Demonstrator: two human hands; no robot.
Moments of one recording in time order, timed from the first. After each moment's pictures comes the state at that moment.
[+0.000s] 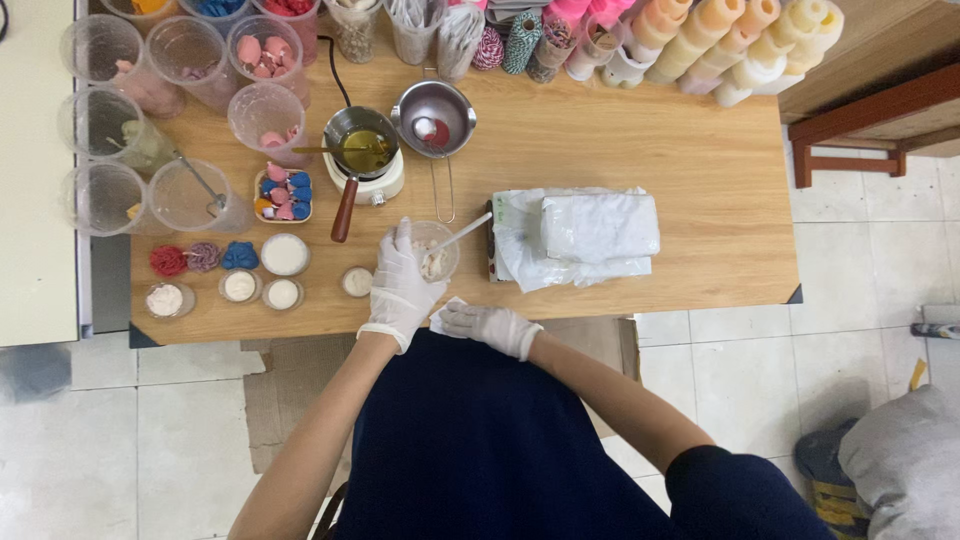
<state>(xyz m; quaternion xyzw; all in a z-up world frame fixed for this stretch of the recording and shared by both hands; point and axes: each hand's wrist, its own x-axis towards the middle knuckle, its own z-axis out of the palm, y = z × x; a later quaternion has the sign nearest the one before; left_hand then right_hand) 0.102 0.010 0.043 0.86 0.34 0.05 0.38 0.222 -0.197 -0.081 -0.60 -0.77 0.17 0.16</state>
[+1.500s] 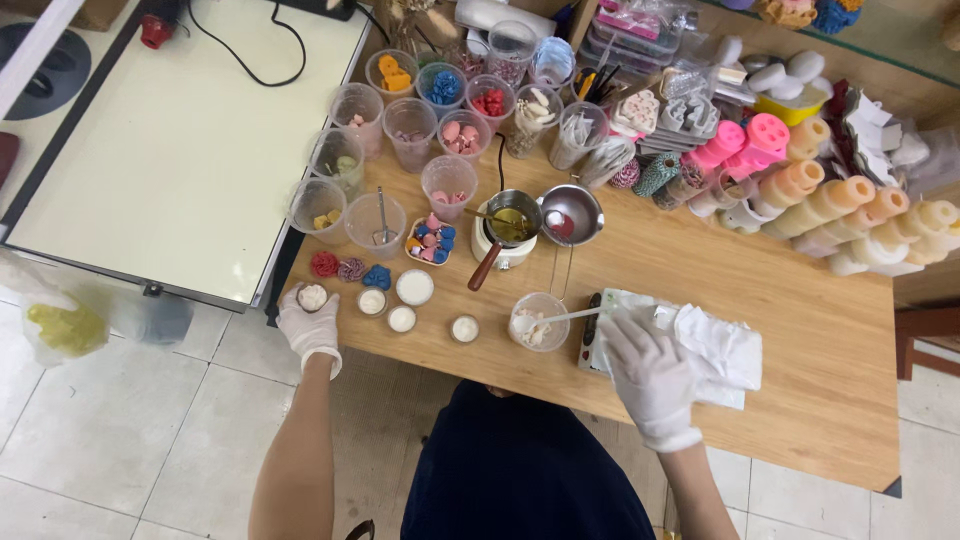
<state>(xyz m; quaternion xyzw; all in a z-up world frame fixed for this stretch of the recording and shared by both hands) -0.122 0.204 -0.102 0.57 0.69 0.32 0.32 0.206 -0.144 0.142 -0.82 -0.55 -0.13 0.12</state>
